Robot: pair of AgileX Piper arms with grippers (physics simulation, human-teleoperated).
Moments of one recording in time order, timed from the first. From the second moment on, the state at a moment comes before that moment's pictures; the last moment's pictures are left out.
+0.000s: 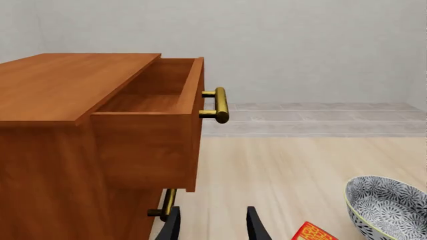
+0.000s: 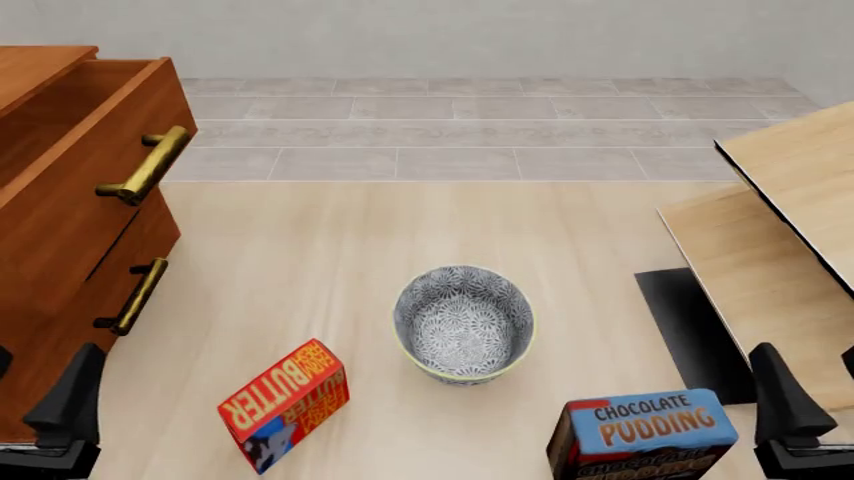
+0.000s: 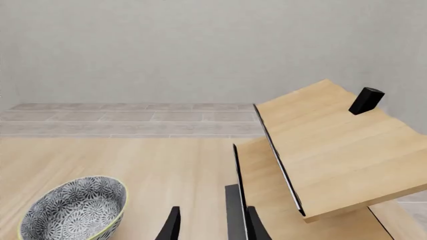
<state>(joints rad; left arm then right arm) 0.00 0.00 0.00 0.00 0.00 0.00 0.00 0.00 0.00 0.00</state>
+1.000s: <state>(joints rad) -0.09 0.14 -0.04 -0.12 0.34 0.03 0.00 -0.01 -0.01 -0.01</state>
